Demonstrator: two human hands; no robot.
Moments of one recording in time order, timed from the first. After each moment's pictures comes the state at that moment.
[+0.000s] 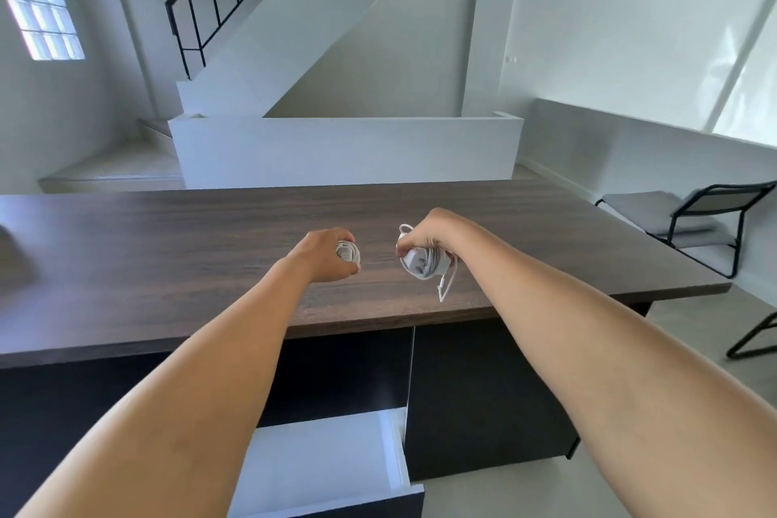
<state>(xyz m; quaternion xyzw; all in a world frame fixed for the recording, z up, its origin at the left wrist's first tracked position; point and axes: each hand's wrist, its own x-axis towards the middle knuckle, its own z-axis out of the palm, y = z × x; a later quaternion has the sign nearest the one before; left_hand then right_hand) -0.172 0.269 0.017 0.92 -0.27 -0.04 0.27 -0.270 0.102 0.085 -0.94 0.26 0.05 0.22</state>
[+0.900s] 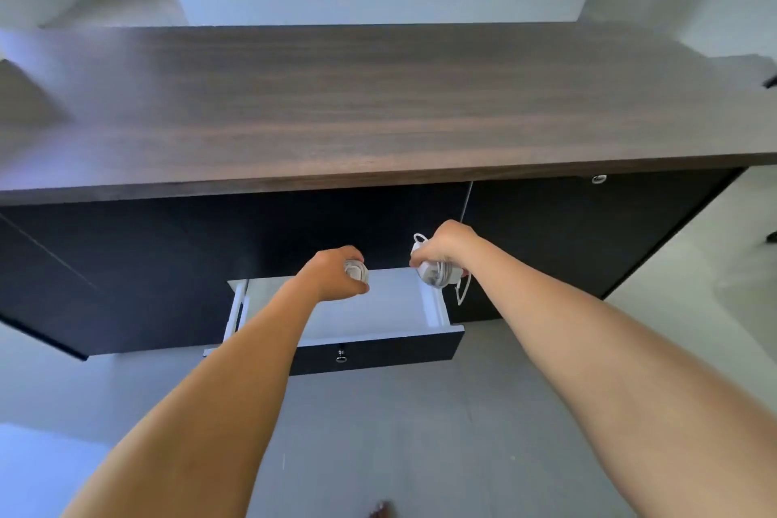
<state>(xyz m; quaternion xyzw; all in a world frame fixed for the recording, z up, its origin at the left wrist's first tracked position) -0.248 0.386 -0.181 0.92 -0.17 -0.25 0.26 -0.295 0.190 -0.130 -0.89 0.29 0.22 0.27</state>
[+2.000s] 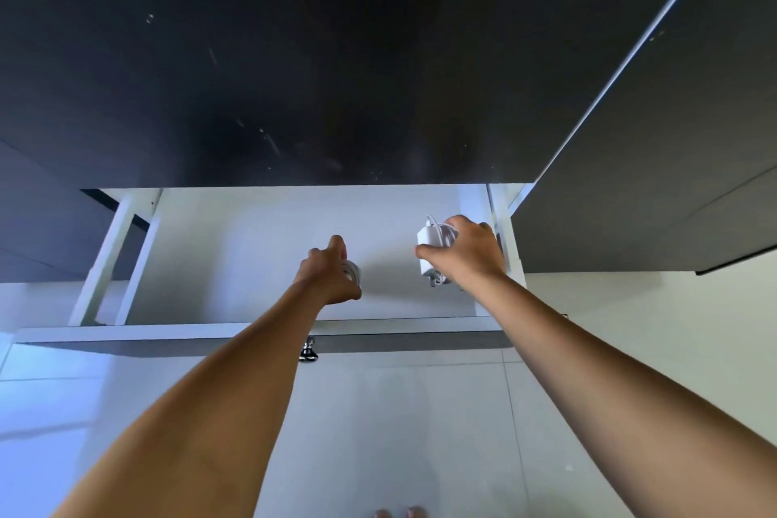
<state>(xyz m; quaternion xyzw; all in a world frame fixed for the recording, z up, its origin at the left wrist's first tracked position) -0.132 0.348 -0.582 0.93 -0.04 -0.31 0.18 -0.193 0.153 -0.537 -0.89 0.31 0.10 0.33</state>
